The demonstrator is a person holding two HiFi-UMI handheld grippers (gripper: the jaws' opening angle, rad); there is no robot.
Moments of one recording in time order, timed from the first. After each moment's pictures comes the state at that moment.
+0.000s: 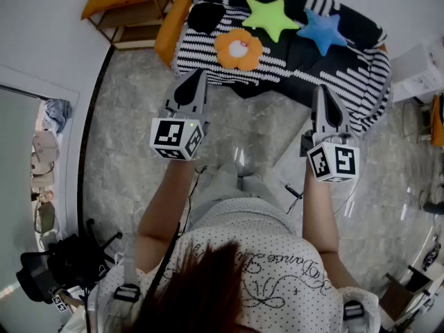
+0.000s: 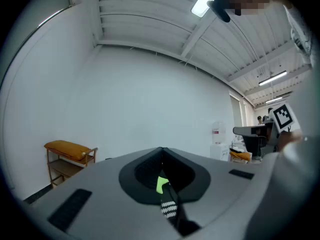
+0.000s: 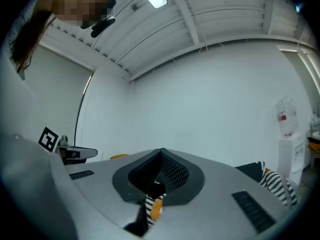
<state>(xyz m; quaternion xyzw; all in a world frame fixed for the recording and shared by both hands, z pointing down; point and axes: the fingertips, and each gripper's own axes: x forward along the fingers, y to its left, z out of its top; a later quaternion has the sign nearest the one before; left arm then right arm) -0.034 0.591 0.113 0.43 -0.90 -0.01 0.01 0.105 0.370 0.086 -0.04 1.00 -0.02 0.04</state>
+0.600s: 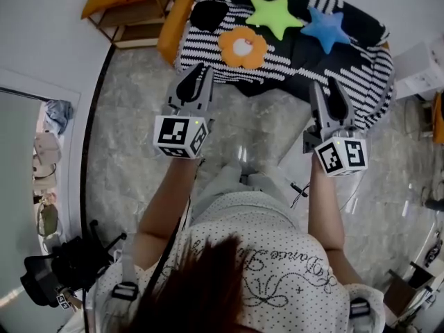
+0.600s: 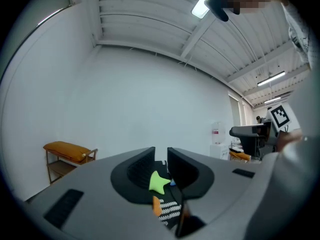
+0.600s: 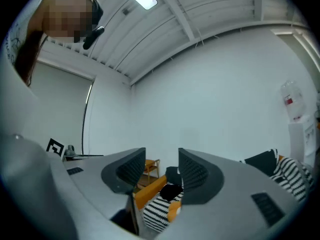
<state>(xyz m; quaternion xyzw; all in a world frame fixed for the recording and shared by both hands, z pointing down) -0.048 0.603 0.109 0.44 -0.90 -0.01 0.00 0.084 0.388 0.085 0.00 1.00 -0.08 0.05</state>
